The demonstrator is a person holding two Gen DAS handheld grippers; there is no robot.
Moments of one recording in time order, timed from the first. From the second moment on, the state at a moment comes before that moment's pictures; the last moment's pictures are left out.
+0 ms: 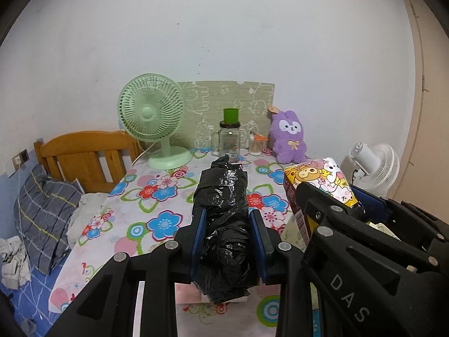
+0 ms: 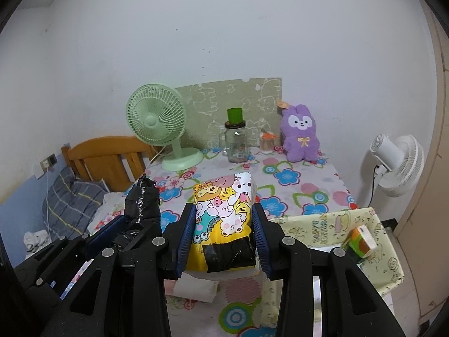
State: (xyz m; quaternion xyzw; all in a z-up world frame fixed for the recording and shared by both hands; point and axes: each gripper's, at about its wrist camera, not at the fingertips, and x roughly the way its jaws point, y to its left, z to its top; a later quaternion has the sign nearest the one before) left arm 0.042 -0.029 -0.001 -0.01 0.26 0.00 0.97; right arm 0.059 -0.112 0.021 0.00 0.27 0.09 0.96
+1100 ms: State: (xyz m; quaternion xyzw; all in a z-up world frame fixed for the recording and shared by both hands) left arm 0.069 -0.134 -0.012 0.01 0.27 -0.09 0.96; right arm 0.073 -0.216 0.015 0.00 0.27 0.01 0.96
